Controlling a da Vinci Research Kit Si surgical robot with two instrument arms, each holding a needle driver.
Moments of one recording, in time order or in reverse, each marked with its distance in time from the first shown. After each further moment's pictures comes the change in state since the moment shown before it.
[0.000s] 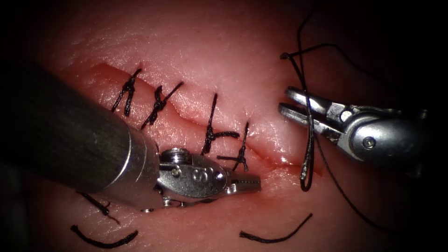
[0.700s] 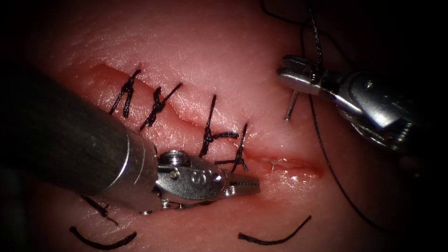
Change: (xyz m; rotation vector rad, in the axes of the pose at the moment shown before) right arm -0.003 0.000 0.001 0.045 -0.162 0.757; left arm 0.000 0.000 0.000 -0.001 0.000 -0.001
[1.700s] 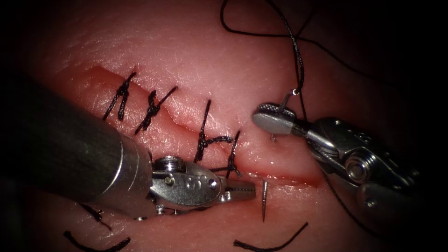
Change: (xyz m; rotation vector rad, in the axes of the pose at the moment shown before) right arm -0.009 -0.006 0.001 0.103 -0.114 0.572; left arm 0.000 0.000 0.000 0.001 -0.003 0.000
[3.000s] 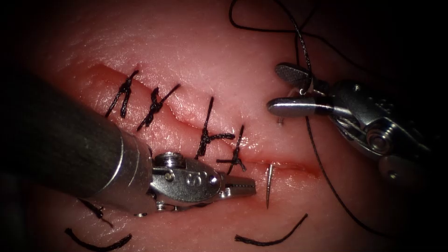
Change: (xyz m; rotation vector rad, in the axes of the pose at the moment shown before) right arm 0.011 0.001 -0.002 -0.042 0.184 -0.695; left arm 0.000 0.000 0.000 -0.005 0.000 0.000
